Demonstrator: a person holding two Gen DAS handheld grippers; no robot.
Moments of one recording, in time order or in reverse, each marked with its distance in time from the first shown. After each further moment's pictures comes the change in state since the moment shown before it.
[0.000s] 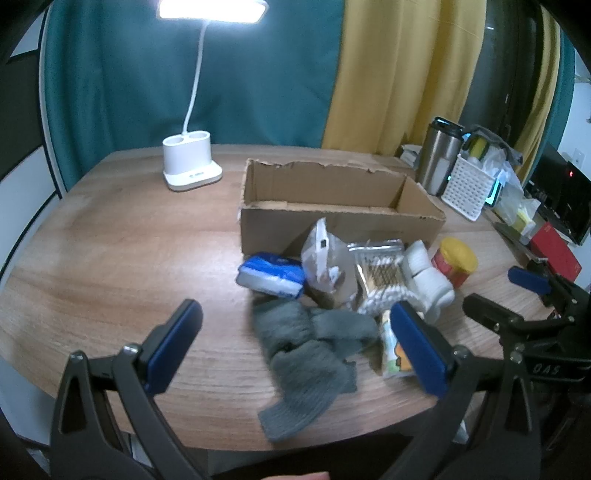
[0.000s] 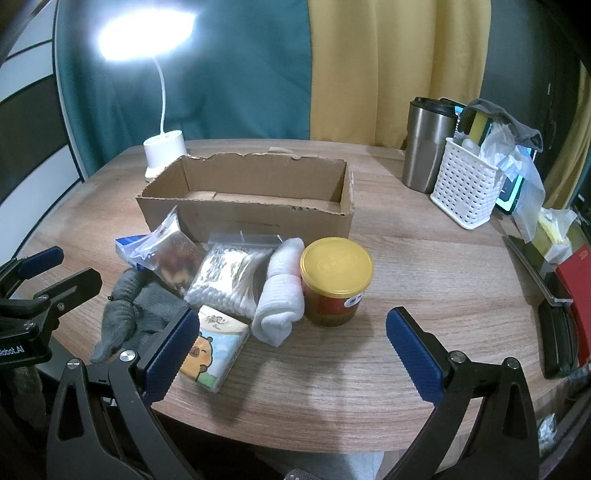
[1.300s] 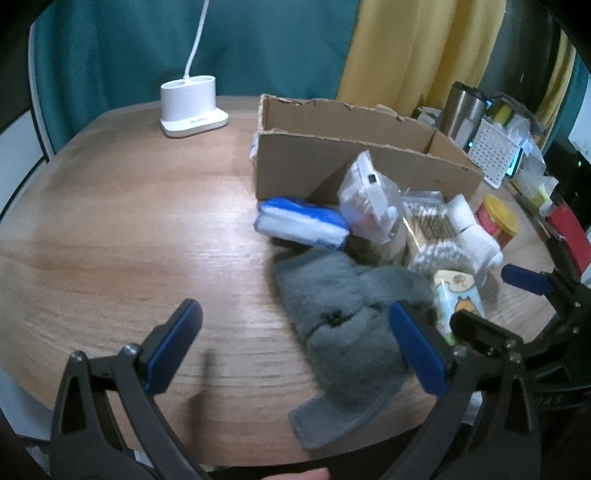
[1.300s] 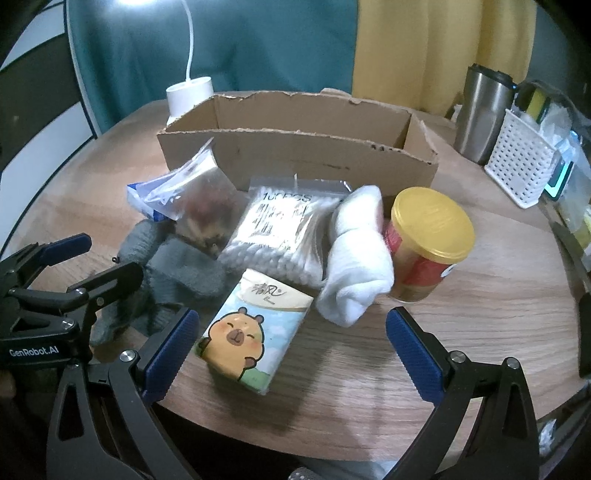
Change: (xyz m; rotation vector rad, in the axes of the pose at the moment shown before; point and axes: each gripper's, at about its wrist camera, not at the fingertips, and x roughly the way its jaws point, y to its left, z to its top) left arm 0.055 0.025 -0.025 -0.048 0.138 0.041; right arm 0.053 0.047 -0.019 -0.055 0.146 0.073
